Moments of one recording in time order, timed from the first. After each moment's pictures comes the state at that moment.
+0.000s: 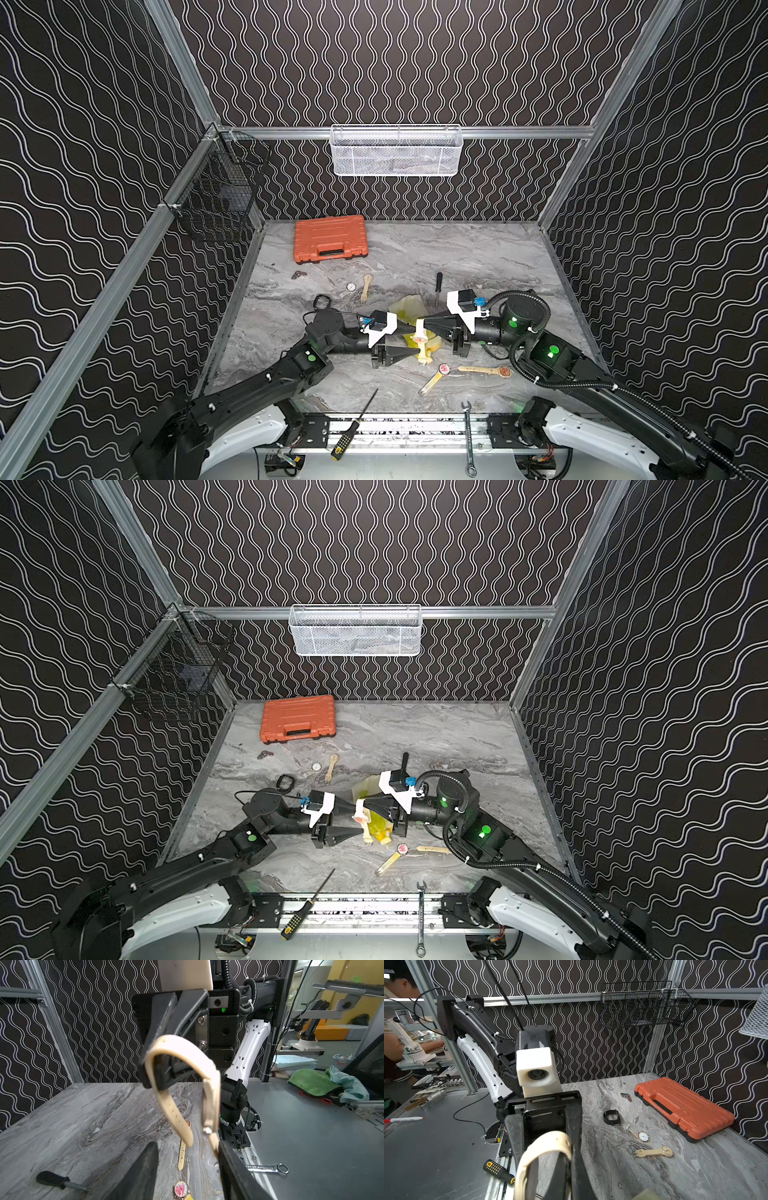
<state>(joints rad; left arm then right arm) -0.81 1.01 0.45 0.63 0.77 -0.02 0.80 0.85 0.73 0.04 -0.58 -0.05</state>
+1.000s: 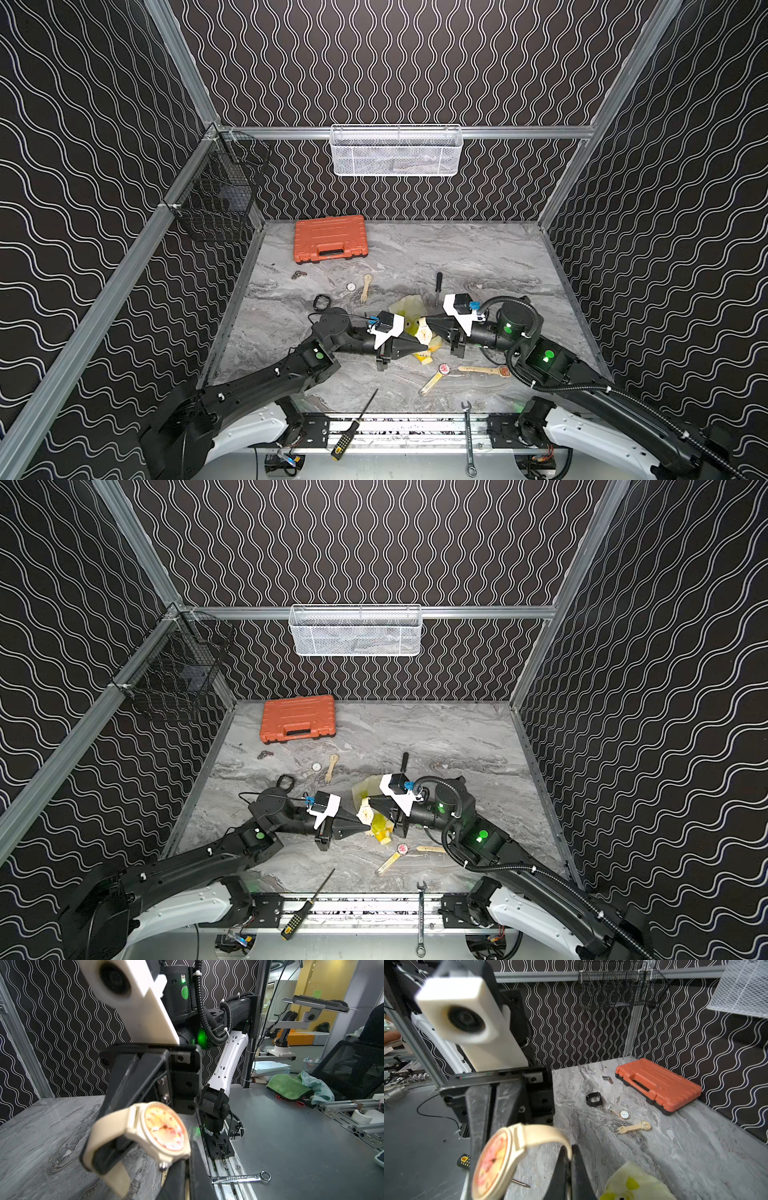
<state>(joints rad) -0.86 1.06 0.49 0.67 0.81 -0.06 0.80 0.83 0.63 0.05 -0.45 -0.07</state>
